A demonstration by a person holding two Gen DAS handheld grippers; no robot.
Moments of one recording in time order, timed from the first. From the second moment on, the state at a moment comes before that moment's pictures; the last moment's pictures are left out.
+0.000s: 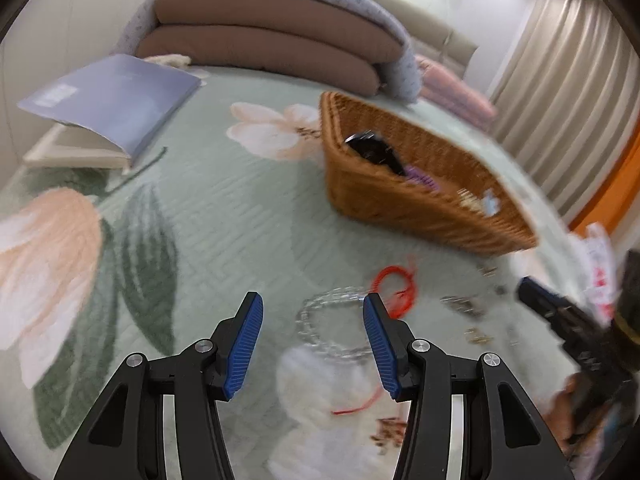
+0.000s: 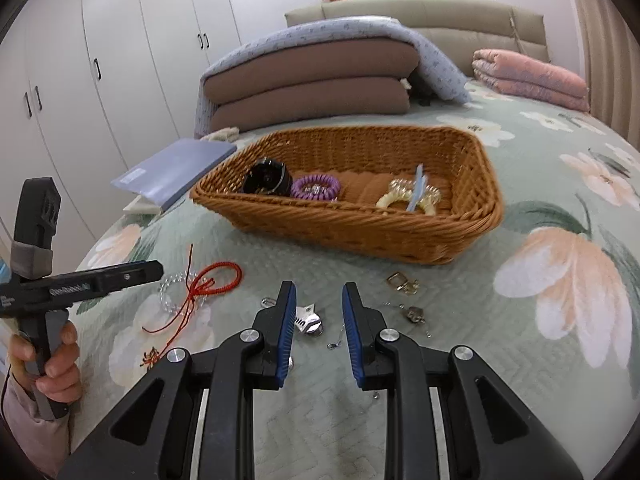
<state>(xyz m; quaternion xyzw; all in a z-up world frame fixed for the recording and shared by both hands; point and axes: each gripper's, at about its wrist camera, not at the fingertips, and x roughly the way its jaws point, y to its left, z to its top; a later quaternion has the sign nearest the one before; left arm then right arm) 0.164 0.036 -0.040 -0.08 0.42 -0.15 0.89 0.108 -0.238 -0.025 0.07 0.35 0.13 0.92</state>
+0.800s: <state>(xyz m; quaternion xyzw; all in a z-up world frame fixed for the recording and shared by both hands) 0.163 0.021 -0.048 0.01 0.45 -0.11 0.89 0.134 -0.204 -0.052 0.01 0.43 0.16 0.89</state>
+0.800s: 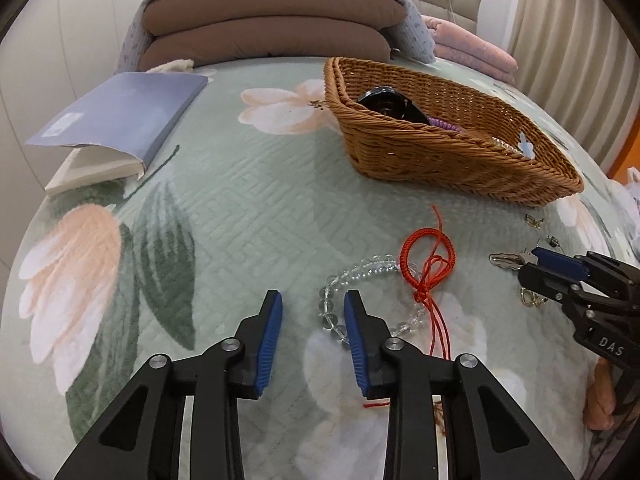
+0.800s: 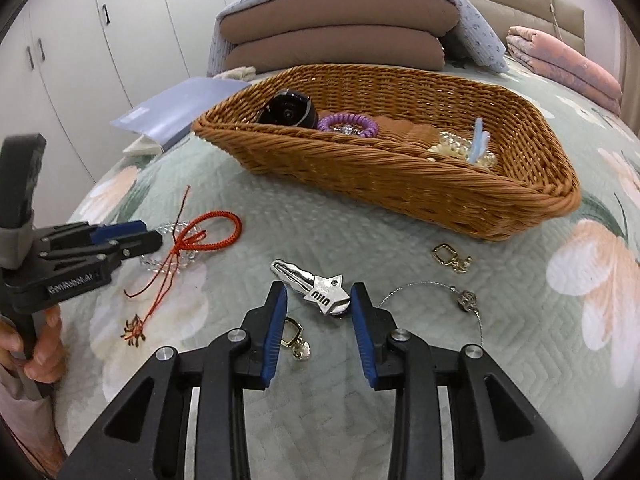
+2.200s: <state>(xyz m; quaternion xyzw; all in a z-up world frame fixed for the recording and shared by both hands) 0.140 0.040 -0.007 -0.12 0.35 -0.27 0.89 0.111 -0.206 -0.029 0.03 0.35 0.20 0.92</state>
